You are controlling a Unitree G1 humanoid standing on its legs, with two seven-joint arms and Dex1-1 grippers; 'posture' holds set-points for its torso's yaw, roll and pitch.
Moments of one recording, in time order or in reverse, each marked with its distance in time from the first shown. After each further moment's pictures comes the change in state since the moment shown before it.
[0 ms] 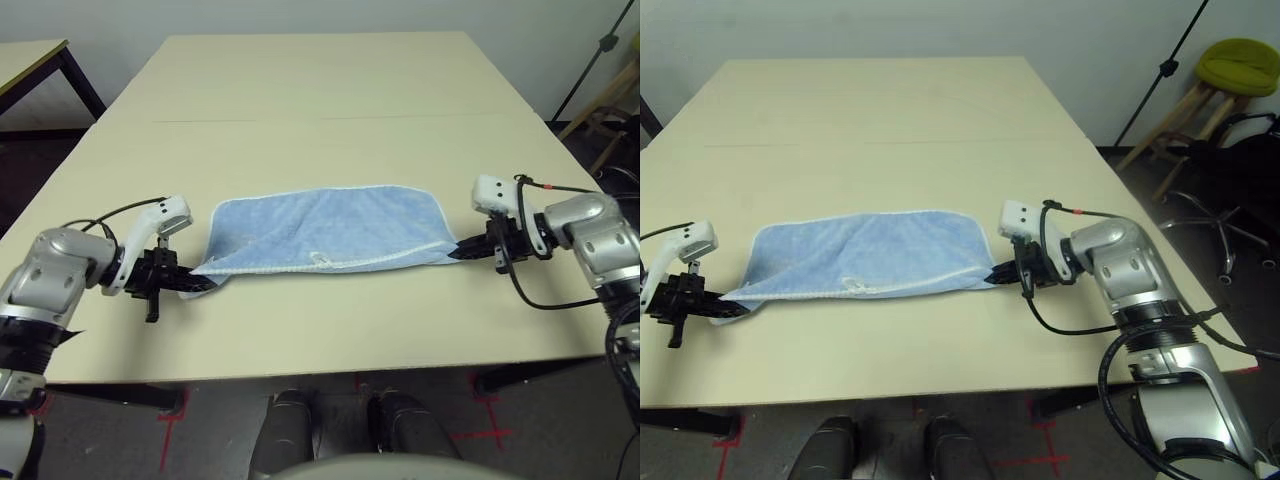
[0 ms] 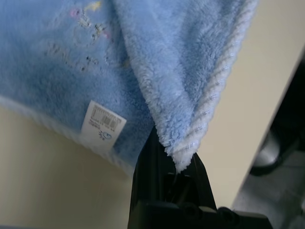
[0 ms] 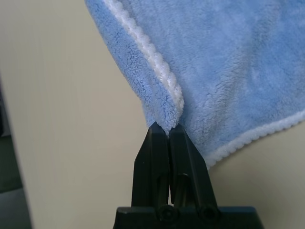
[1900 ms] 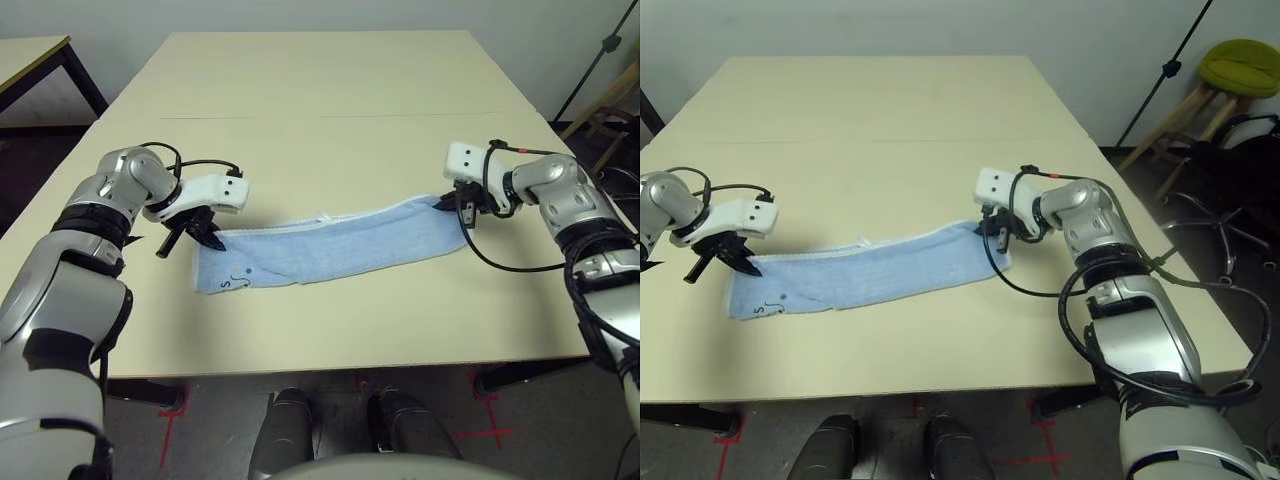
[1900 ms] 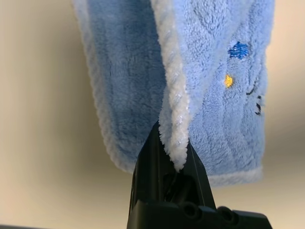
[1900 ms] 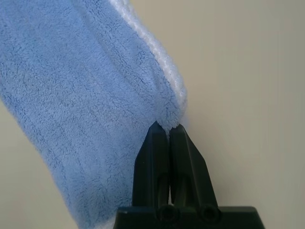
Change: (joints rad) left arm -0.747 -0.303 -0.458 0.940 0.442 -0.859 0.023; right arm -0.392 0.216 0.110 0.691 -0.209 -0.486 -0.337
